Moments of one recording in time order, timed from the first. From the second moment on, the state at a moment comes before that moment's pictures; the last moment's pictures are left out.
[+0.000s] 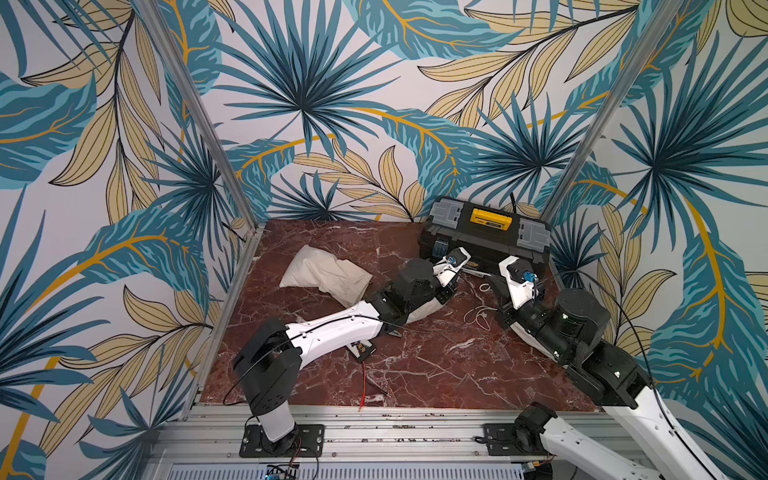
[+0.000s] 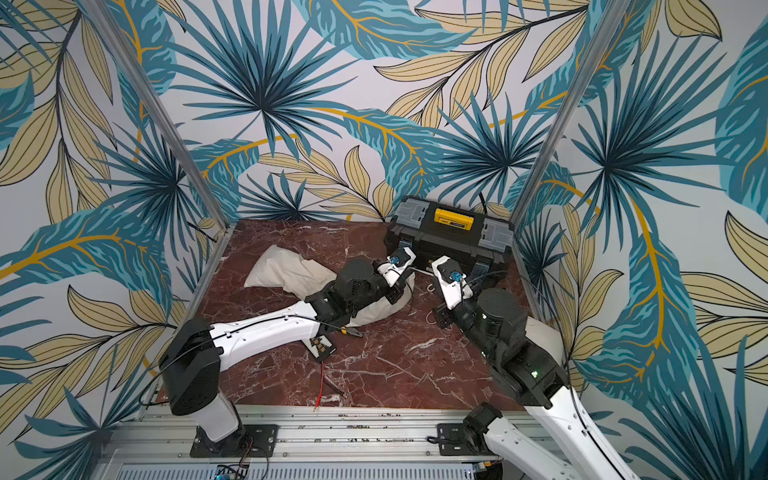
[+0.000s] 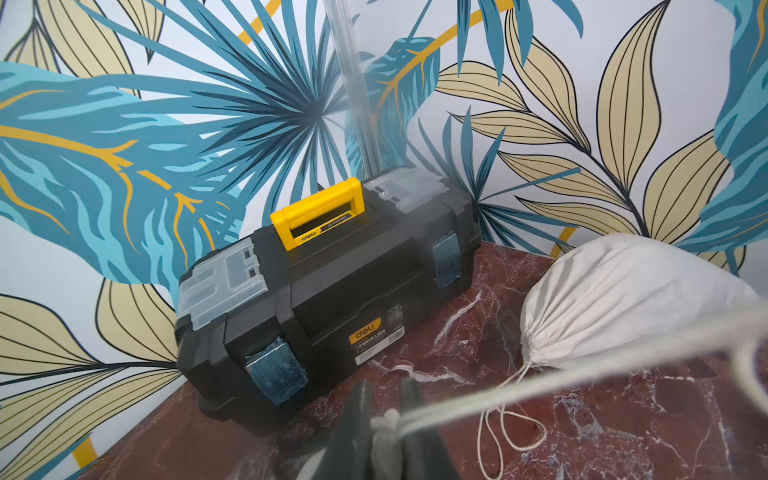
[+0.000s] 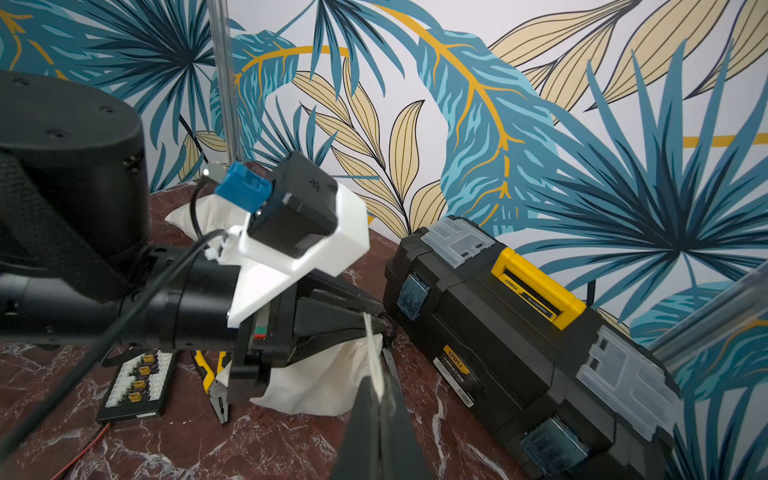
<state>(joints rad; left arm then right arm) -0.91 1.74 1.30 0.25 -0.05 0.17 0.74 0.69 1.02 -0.49 0.18 -0.19</state>
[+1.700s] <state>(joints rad) -0.66 1.60 0.94 0.16 0.06 0.16 0.74 0.92 0.83 0.09 0.07 -0.07</state>
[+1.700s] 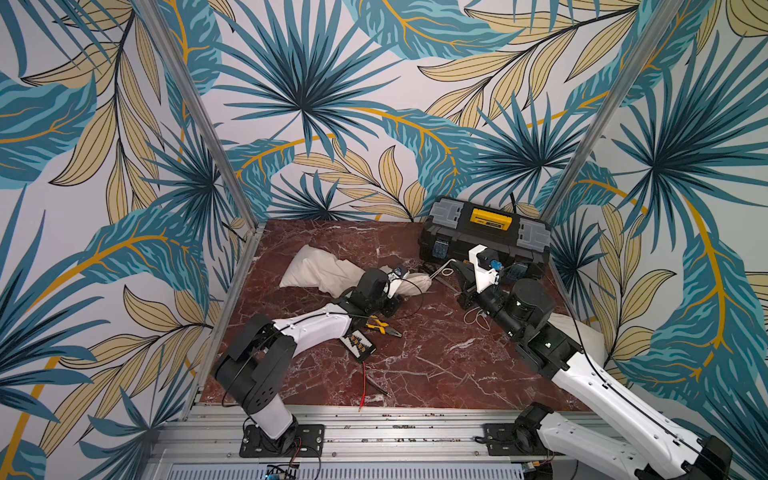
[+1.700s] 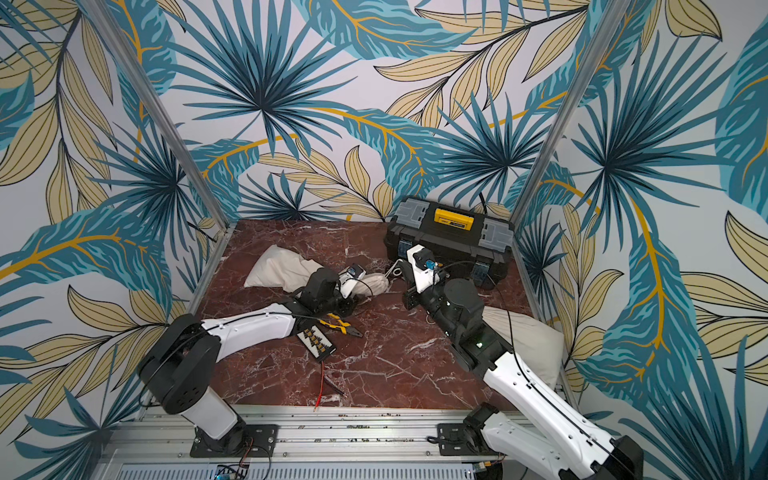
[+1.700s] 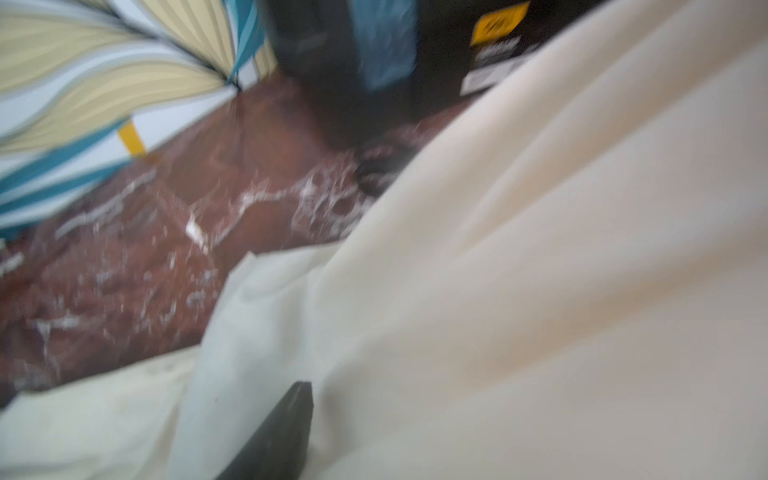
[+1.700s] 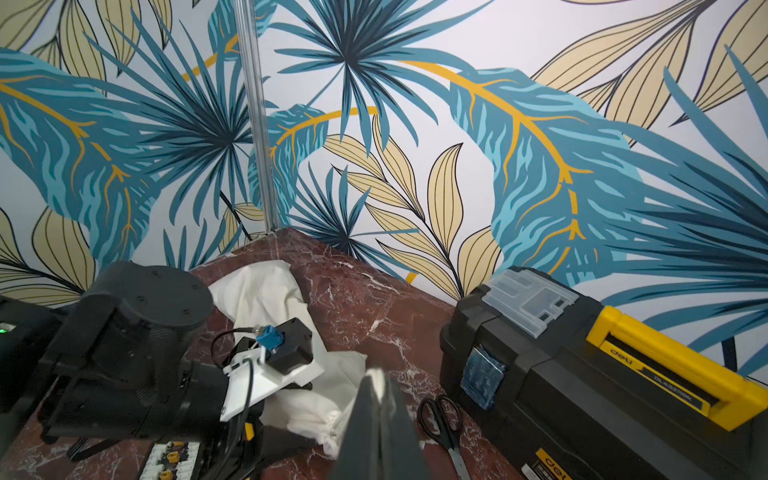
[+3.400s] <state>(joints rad) -0.75 1.88 1.24 0.25 0.01 -0.09 0.74 0.47 0.82 -0.43 0.27 -0.09</state>
